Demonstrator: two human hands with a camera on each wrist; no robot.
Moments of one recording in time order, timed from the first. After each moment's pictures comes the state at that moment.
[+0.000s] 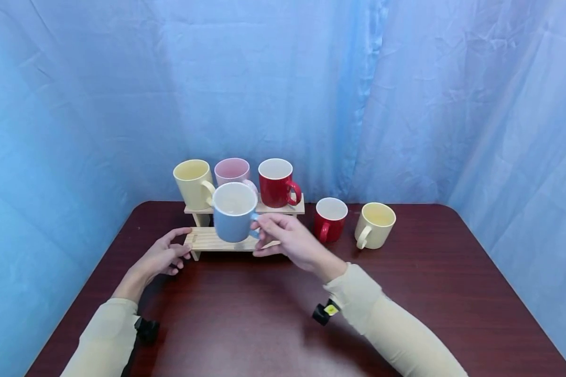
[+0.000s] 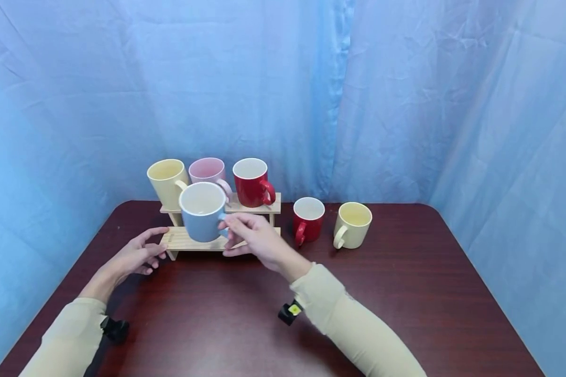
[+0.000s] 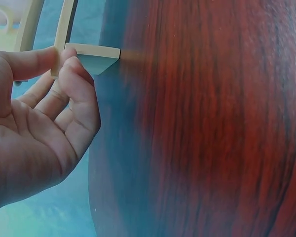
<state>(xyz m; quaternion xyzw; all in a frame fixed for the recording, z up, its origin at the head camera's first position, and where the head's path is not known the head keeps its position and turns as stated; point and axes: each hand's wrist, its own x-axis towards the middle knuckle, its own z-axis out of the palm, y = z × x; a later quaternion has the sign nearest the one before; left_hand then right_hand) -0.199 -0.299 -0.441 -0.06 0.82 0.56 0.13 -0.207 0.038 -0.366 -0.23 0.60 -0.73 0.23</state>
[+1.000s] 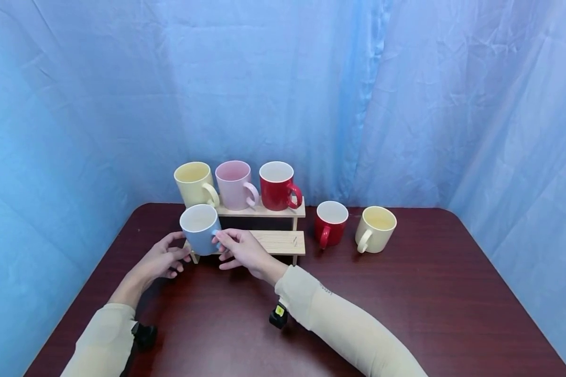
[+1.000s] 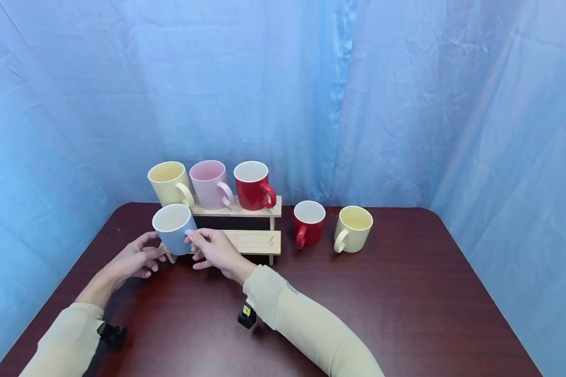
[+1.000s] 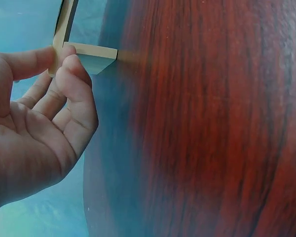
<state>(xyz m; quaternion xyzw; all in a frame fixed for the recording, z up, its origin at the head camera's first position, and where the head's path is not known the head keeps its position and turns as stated) -0.197 -0.301 -0.444 -0.06 0.81 0.57 0.12 -0.227 -0.057 -0.424 -0.16 0.64 -0.70 0.26</state>
